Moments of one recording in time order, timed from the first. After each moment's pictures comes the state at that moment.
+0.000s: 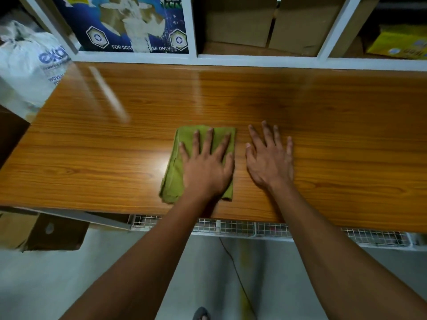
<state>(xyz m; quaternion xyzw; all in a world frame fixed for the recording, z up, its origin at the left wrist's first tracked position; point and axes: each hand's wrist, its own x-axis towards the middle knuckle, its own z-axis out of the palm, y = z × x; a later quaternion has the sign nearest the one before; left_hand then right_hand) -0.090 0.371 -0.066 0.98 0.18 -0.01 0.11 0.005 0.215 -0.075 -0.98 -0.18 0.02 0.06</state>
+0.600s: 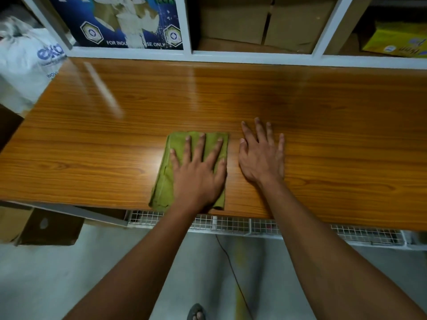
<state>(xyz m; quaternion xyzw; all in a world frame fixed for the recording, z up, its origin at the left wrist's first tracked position) -0.119 0.352 -0.068 0.98 0.19 0.00 0.10 0.008 0.214 -0.079 -0.98 -0.18 0.01 0.08</state>
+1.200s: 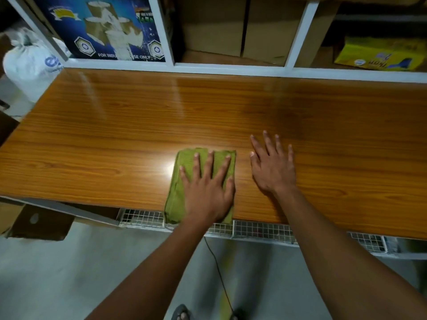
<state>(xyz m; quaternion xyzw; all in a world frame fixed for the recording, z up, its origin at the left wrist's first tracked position) -0.101 0.229 -0.063 0.97 0.20 -0.02 0.11 0.049 0.082 -0.070 -0.97 -0.22 0.06 0.05</state>
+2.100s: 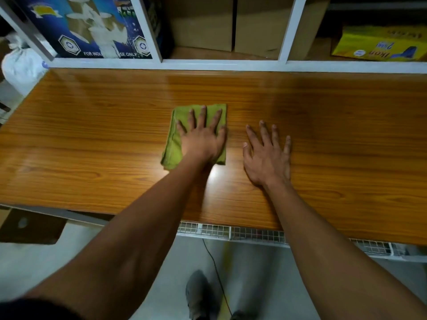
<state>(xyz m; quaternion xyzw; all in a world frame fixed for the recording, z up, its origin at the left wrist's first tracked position) 0.043 0.280 -0.058 0.97 0.21 -0.05 0.09 0.072 0.087 -0.074 -0.98 -0.20 0.04 0.07</state>
